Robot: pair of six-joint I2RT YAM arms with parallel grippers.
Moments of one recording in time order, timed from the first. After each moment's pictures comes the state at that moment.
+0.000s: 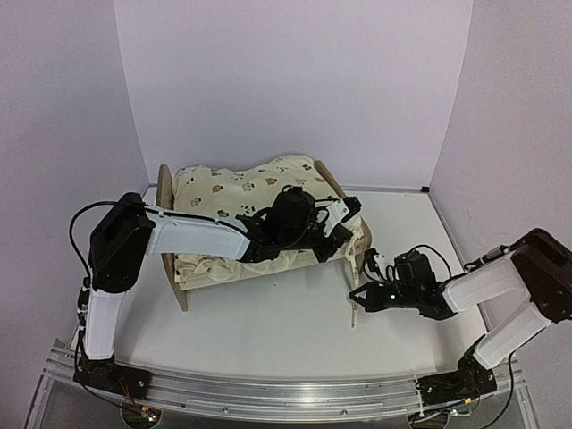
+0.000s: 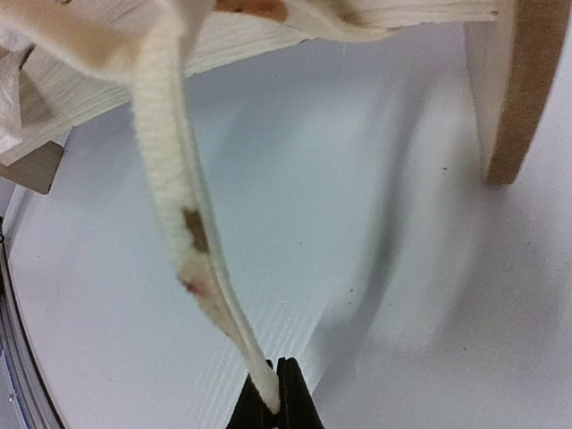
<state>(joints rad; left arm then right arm) -1.03 2.12 1.58 0.22 0.13 0.20 0.61 1.50 0.38 0.46 -0.24 0.42</state>
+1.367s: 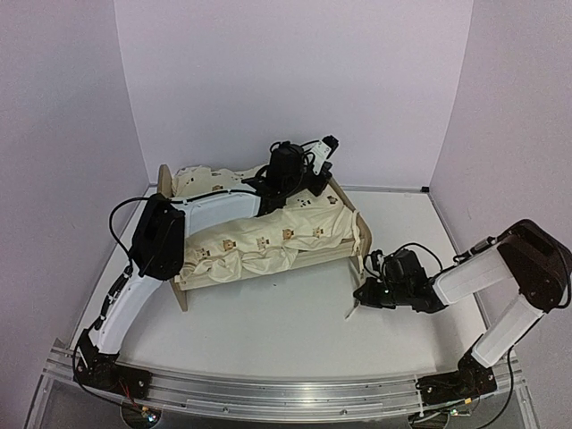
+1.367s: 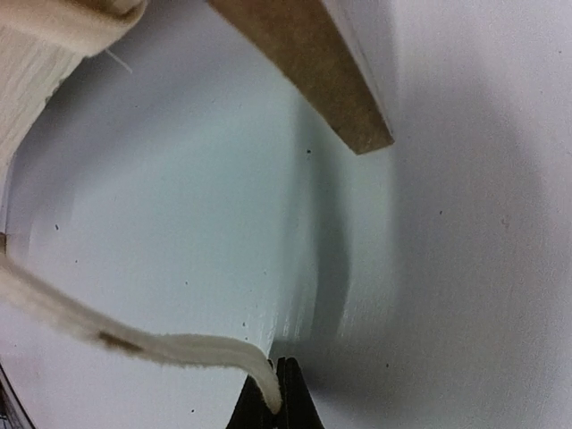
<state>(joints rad) -0.81 2.51 2.27 0.15 -0.04 0.27 0.60 1.60 0.46 0.34 -0.07 0.66</state>
